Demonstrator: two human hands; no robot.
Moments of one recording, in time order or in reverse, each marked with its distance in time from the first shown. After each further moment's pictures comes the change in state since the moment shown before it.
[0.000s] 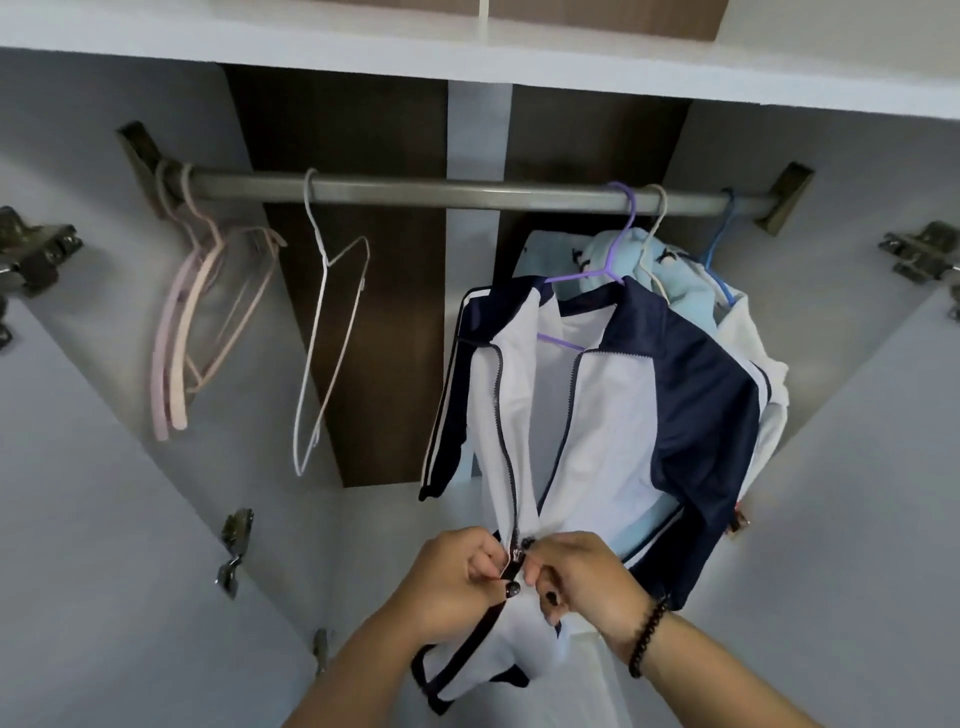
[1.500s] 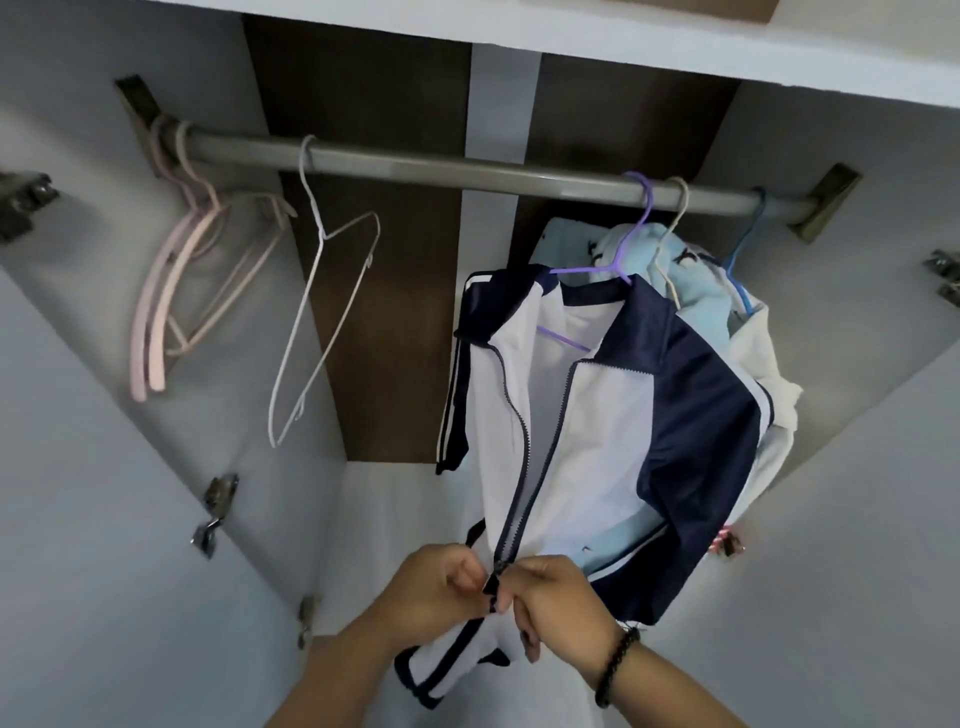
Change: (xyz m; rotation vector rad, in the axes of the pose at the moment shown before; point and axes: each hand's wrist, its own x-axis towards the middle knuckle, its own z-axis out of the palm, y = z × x) left_hand 0.005 -0.012 0.030 -0.068 -0.029 -0.084; right_hand 0.007 0.018 -0.018 -0.096 -0.070 0.039
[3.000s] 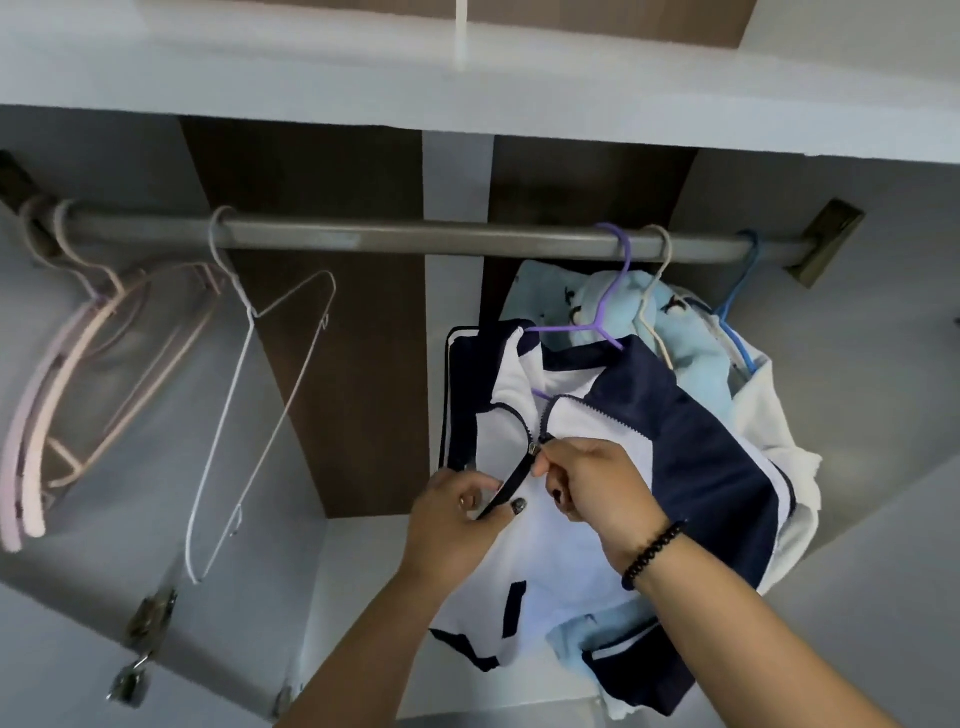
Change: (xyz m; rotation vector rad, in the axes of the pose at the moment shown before) left_hand 0.131 0.099 -0.027 0.128 0.503 0.223; right_hand 0.075 -0.139 -0.086 0.217 0.295 -0.246
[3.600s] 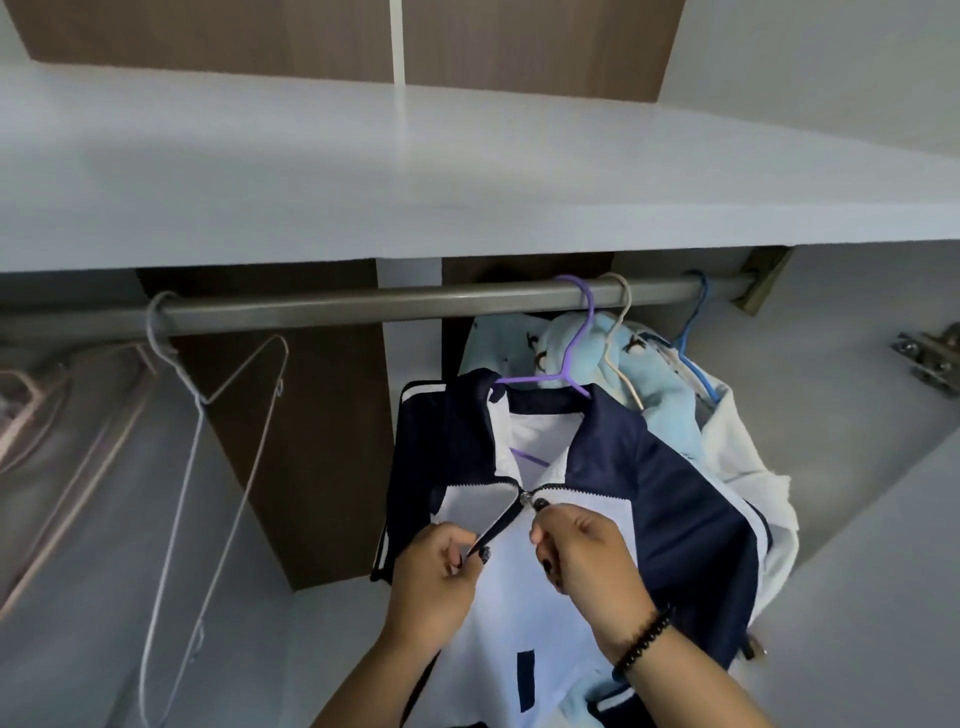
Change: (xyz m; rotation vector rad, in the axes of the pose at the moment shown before) left_hand 0.031 -0.022 -0.003 -0.068 -0.092 0.019; right_hand 0.005 0.021 0.015 0.078 0.153 -0.042
